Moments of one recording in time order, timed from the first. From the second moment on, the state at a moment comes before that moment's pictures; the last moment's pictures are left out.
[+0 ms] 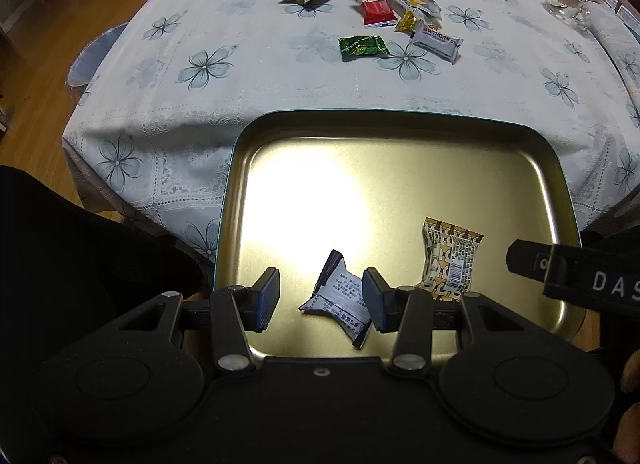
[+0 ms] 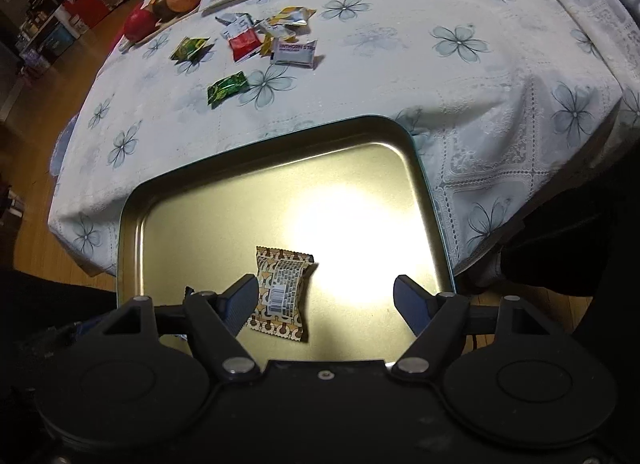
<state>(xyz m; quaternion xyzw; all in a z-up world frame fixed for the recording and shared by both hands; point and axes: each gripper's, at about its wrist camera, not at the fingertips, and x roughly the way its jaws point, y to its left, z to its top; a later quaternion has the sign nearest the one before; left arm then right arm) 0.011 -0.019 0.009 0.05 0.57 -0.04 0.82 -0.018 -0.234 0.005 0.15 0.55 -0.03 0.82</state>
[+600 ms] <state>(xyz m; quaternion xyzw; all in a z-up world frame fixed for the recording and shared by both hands) 0.086 -0.017 0.029 0.04 0.56 -0.04 0.82 0.042 -0.233 0.018 0.10 0.54 0.00 0.84</state>
